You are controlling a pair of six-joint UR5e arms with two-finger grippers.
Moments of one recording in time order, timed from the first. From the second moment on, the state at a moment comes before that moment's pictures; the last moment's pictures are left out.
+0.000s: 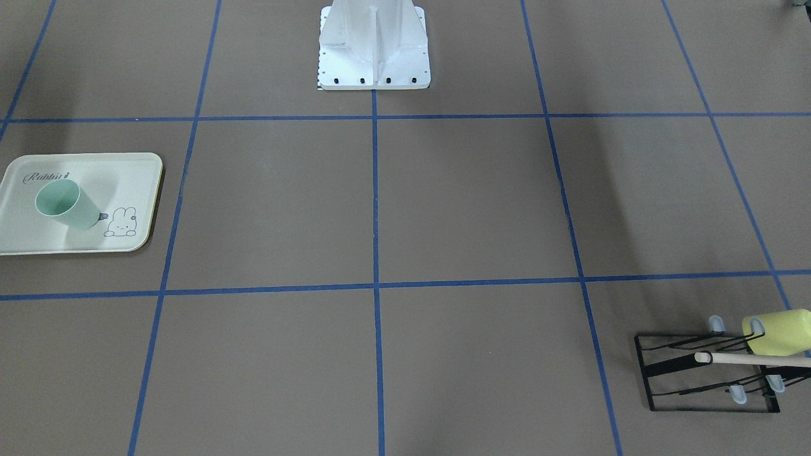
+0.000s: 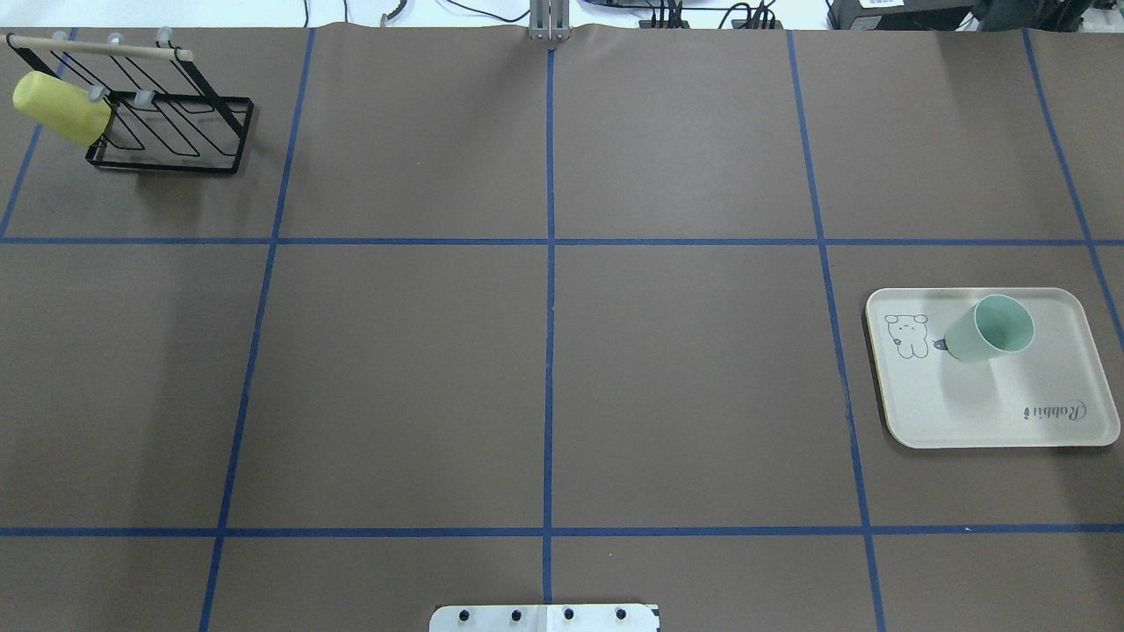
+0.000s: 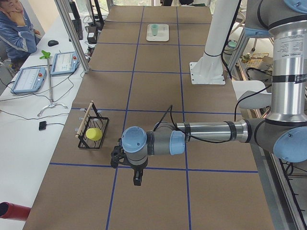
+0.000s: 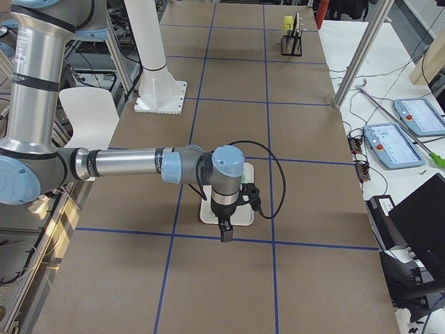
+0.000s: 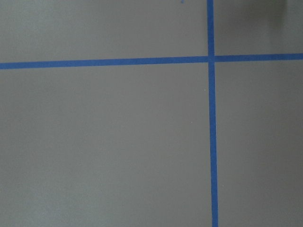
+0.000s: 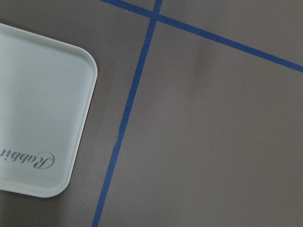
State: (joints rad) left arm -1.65 -1.49 -1.61 -1.57 -2.36 0.14; right arm 1.52 -1.79 1.87 -1.67 2.17 -0.24
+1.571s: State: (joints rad) left arm -1.64 -1.50 -1.62 -1.62 -2.37 0.14; right arm 1.52 -1.81 1.85 -1.67 2.20 -0.25
